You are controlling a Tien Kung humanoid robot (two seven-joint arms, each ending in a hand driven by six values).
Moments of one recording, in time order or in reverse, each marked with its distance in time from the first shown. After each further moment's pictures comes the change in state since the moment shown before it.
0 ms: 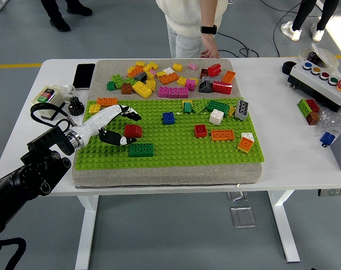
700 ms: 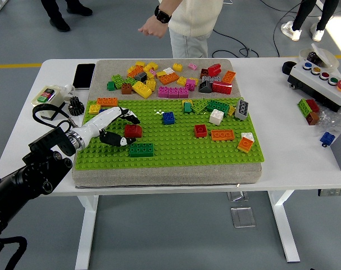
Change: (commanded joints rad) left arm -0.027 -0.013 0.047 0.053 -0.037 0.010 0.014; right arm 0.001 0.001 -0.004 0.000 0.002 0.000 -0.001
